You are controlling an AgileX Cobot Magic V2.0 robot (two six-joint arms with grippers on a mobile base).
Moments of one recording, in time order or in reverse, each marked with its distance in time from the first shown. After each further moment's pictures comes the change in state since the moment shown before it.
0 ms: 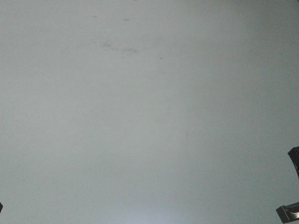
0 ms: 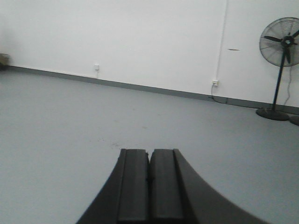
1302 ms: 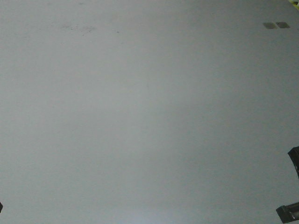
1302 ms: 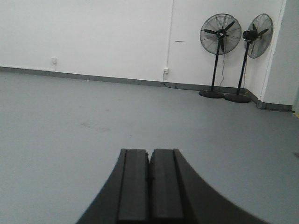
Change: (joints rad) left arm 0.000 0.000 0.000 0.000 0.000 0.000; right arm 0.000 0.000 0.000 0.000 0.000 0.000
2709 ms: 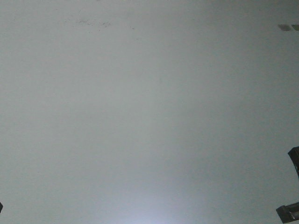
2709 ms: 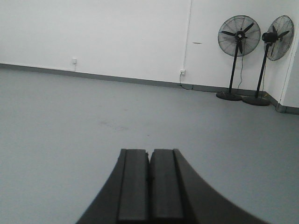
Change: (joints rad) left arm 0.000 0.000 0.000 0.000 0.000 0.000; right arm 0.000 0.000 0.000 0.000 0.000 0.000
